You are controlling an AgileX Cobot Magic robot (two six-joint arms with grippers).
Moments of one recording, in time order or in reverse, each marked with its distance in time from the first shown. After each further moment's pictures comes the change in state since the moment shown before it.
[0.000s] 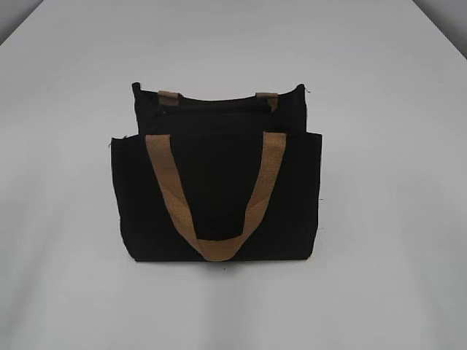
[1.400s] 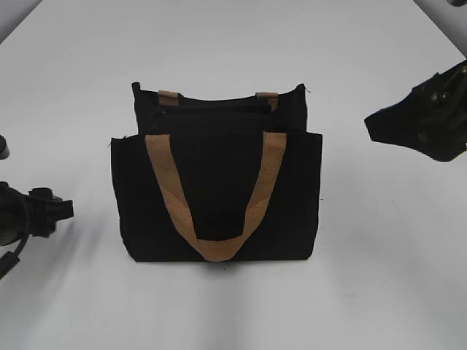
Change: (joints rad) left arm -0.302 1.036 0.203 -0.415 -1.188 0.247; right arm 0.319 0.735 -0.282 0.036 -0.248 -0.159
